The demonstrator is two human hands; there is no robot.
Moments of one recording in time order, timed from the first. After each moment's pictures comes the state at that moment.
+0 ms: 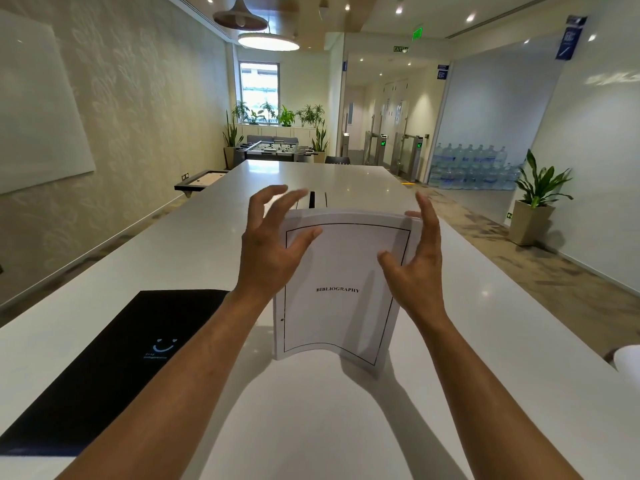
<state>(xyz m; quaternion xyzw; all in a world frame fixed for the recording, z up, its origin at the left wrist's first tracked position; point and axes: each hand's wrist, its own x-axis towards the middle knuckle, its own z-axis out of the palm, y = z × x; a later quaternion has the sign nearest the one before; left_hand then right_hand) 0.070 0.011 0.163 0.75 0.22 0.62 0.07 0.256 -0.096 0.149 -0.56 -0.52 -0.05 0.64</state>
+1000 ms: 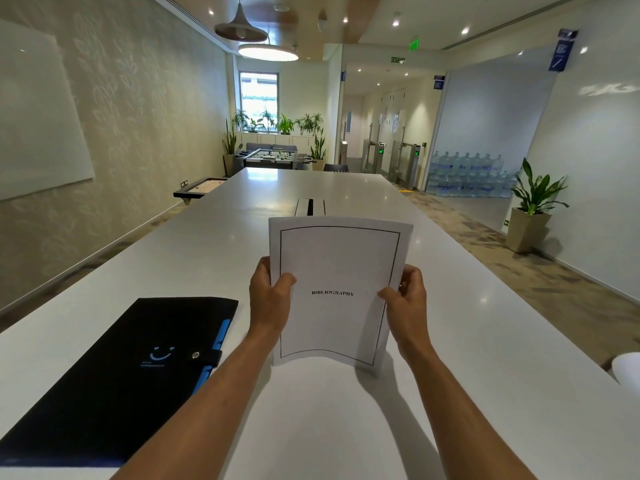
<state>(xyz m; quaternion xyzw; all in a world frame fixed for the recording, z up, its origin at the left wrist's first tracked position) 0.086 0.001 0.103 0.57 0.33 0.59 0.47 0.259 -0.093 0.098 -0.57 -0.39 0.17 0.70</state>
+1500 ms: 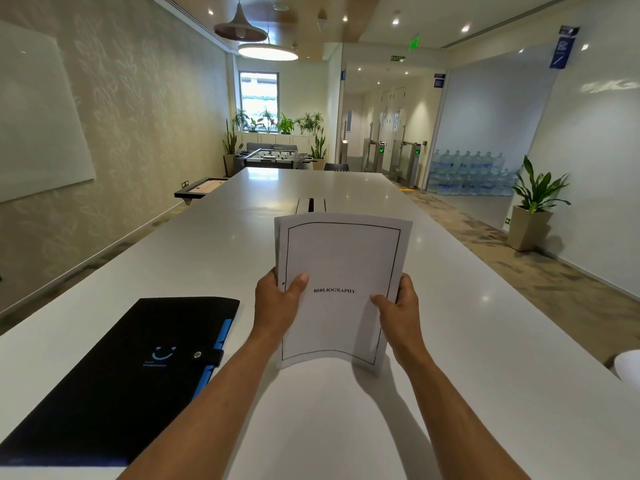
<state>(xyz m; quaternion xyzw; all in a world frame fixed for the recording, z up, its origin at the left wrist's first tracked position) 0.088 0.002 0.092 0.59 0.34 0.55 0.48 0.256 -0.088 0.082 -0.57 -0.41 0.19 0.69</state>
